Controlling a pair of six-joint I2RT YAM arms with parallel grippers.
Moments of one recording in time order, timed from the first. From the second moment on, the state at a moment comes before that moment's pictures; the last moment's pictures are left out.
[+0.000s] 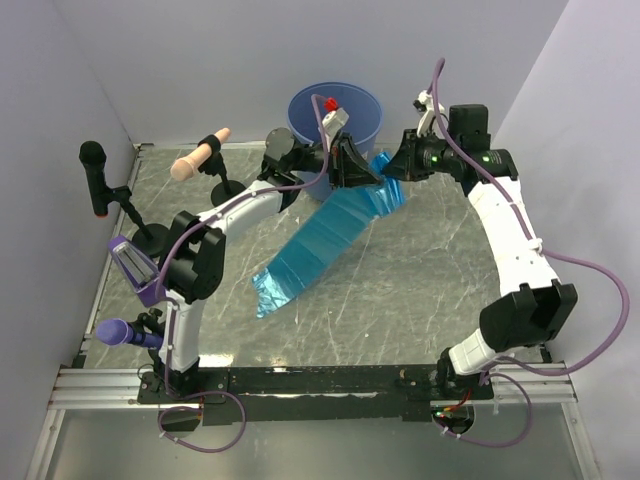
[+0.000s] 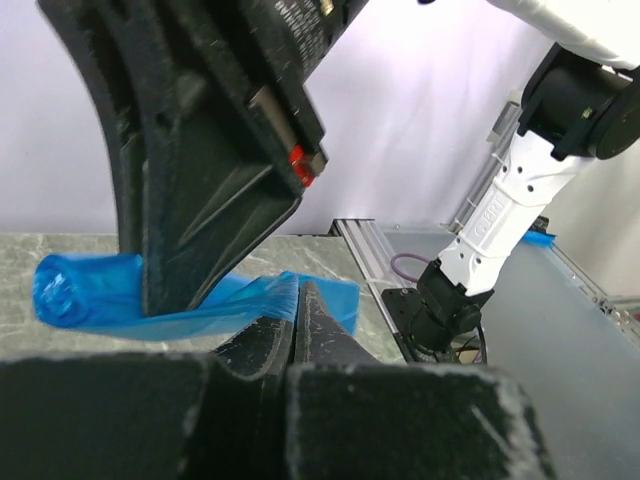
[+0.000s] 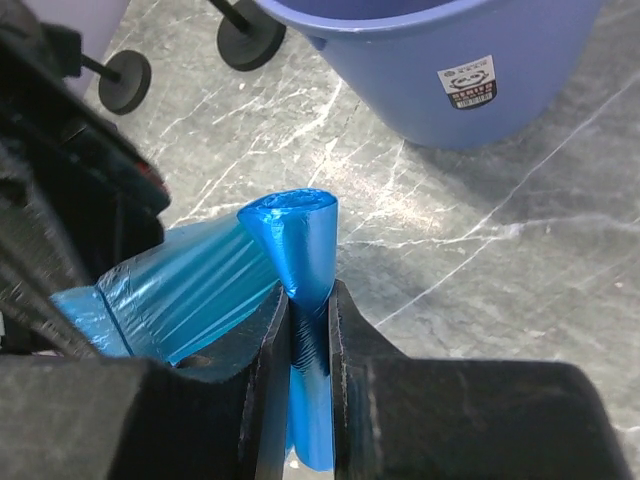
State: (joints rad) left arm -0.60 2.07 1.74 0.92 1.20 -0.77; right arm 0.12 1.53 1.68 -0.76 -0.59 0.06
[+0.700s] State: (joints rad) left arm -0.58 1.91 1.59 0.62 1.12 -0.49; right arm 0.11 1.45 1.69 -0.71 -0.49 0.03
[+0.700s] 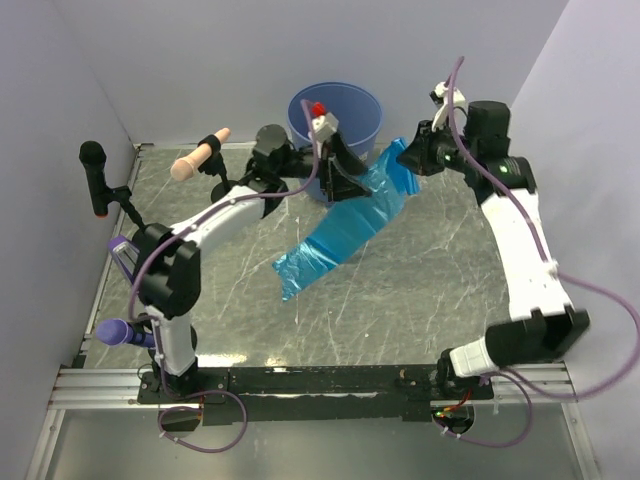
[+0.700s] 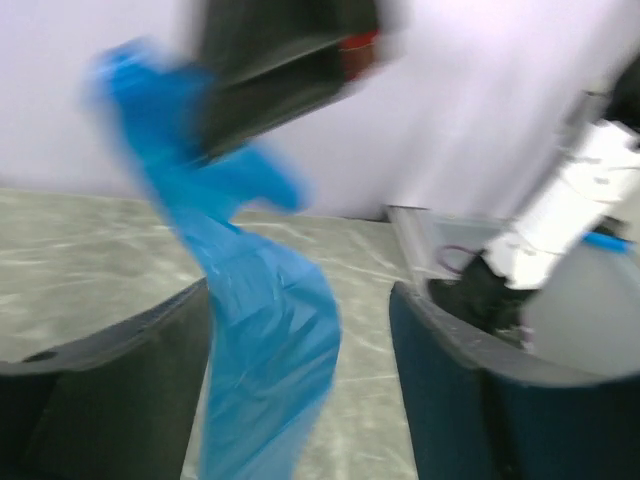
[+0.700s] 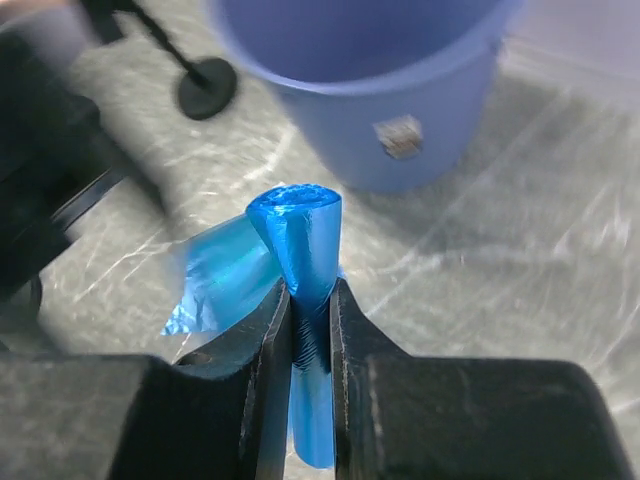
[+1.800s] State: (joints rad) left arm -0.63 1.92 1.58 0.93 0.97 -0.56; right arm 0.27 1.32 1.88 -0.87 -0.54 -0.16
